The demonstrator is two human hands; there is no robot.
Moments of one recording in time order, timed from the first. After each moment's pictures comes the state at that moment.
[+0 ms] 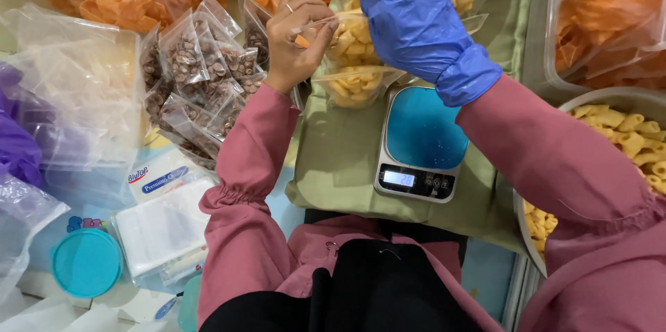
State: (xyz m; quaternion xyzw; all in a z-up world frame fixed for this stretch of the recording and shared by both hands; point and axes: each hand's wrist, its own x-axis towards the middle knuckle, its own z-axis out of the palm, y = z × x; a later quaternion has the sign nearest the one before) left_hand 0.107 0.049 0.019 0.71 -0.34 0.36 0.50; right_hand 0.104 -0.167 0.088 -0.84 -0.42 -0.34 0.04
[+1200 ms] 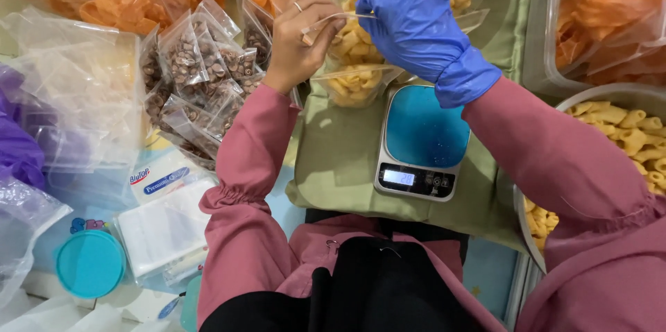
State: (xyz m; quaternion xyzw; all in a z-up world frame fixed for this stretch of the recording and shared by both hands) left_hand 0.110 0.044 0.021 0.73 -0.37 0.32 0.48; right_hand 0.104 -0.170 0.082 -0.85 -0.40 -0.34 0.09
